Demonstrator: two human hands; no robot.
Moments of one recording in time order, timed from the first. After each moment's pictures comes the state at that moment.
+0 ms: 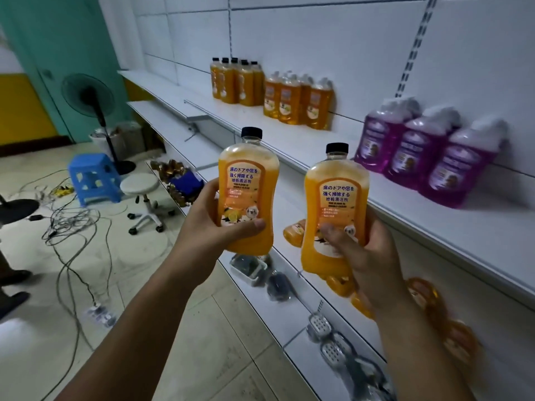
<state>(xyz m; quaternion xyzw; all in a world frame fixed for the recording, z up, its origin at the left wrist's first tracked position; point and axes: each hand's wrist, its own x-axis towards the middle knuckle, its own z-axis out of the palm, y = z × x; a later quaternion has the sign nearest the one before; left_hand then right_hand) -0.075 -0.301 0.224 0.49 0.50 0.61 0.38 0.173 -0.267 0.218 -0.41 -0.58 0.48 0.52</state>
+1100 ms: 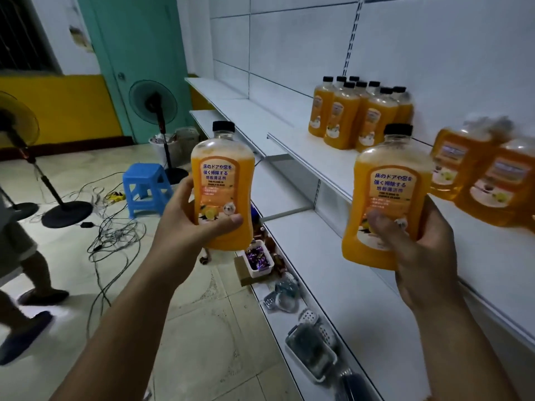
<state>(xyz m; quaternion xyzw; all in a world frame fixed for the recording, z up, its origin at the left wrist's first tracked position) -0.494 0.025 0.220 0.42 0.56 0.67 0.26 -0.206 0.134 0.239 -0.34 -0.61 0.44 0.57</state>
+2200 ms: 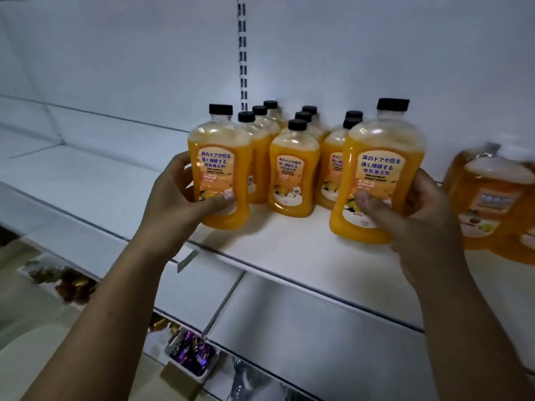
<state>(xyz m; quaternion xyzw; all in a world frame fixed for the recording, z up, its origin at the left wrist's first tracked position) -0.659 0.495 0.265 0.66 0.42 0.53 0.34 -0.357 0.398 0.270 -0.56 -0.50 0.18 0.64</state>
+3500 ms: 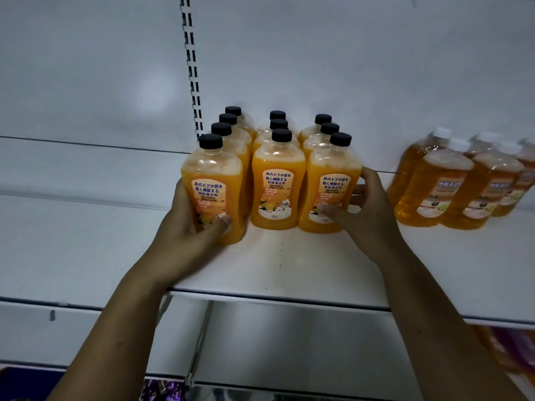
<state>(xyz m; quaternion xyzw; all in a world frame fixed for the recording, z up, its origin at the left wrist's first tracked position) -0.651 0.592 0.228 0.75 0.32 0.40 0.41 -0.370 0.461 0.247 -0.69 -0.45 0.09 0.56</state>
